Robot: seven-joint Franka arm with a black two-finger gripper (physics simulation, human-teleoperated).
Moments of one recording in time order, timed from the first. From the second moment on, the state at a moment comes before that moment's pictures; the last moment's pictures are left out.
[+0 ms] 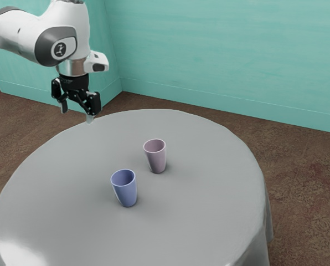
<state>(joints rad) -0.07 -0.03 0.08 -1.83 0.20 1.73 -0.08</state>
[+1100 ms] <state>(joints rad) -0.06 0.04 0.04 -2.12 0.04 2.02 -0.27</state>
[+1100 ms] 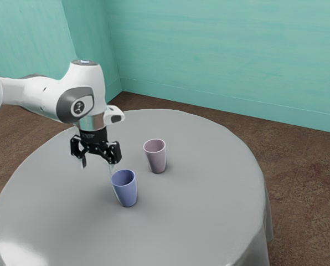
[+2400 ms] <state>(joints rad) -0.05 0.19 0.03 -2.11 0.03 2.20 -0.28</state>
